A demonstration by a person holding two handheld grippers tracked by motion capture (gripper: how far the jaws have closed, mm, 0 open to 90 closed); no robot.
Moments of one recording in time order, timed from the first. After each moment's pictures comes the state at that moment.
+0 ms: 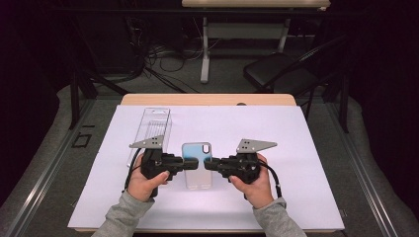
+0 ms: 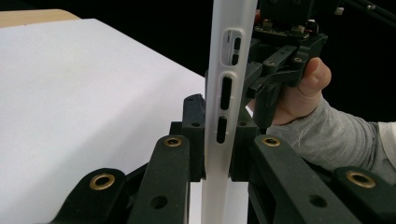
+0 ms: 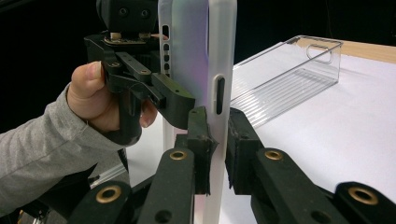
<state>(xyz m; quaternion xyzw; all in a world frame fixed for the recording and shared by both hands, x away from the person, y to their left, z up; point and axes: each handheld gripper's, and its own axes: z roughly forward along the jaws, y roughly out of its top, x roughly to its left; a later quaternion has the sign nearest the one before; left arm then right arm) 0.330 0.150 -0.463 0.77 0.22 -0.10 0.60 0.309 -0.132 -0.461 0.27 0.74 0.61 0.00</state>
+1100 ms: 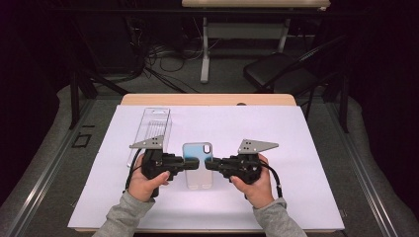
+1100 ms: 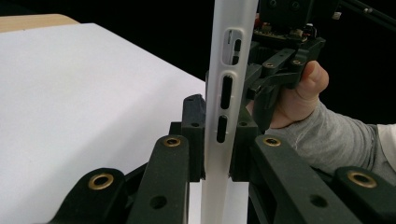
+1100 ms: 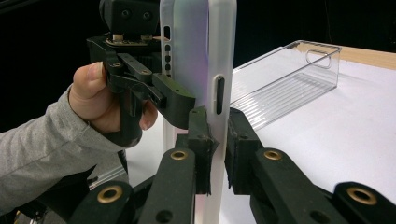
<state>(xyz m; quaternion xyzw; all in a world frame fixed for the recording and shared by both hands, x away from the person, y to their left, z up) 0.329 0.148 -0.463 0.76 0.22 -0.10 0.60 0.307 -0.135 -0.461 0.27 0.74 0.62 0.01</state>
